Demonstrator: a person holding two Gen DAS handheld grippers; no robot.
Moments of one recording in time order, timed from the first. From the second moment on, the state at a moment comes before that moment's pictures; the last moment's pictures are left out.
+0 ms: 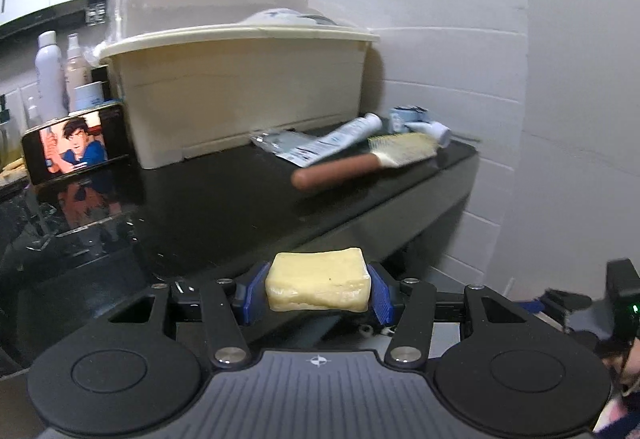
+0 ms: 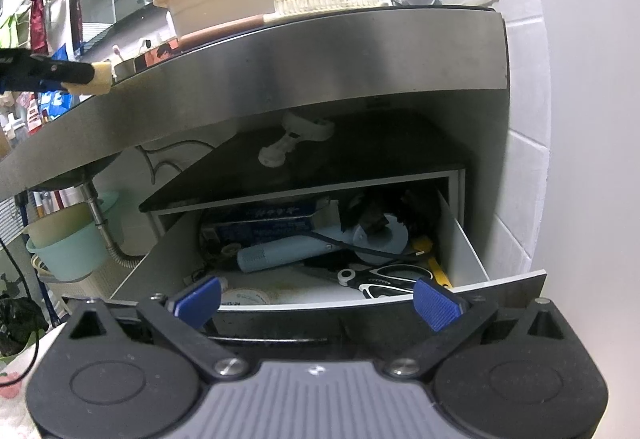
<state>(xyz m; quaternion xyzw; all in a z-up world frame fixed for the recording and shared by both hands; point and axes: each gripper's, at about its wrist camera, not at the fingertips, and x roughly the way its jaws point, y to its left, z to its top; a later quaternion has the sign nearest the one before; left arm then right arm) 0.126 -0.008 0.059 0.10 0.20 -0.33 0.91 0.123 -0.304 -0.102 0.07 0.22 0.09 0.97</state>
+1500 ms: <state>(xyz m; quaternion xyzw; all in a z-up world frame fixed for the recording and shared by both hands) 0.234 -0.177 -0.135 0.24 0.39 -0.36 0.81 0.123 -0.311 -0.103 0.09 0.21 0.09 0.97</state>
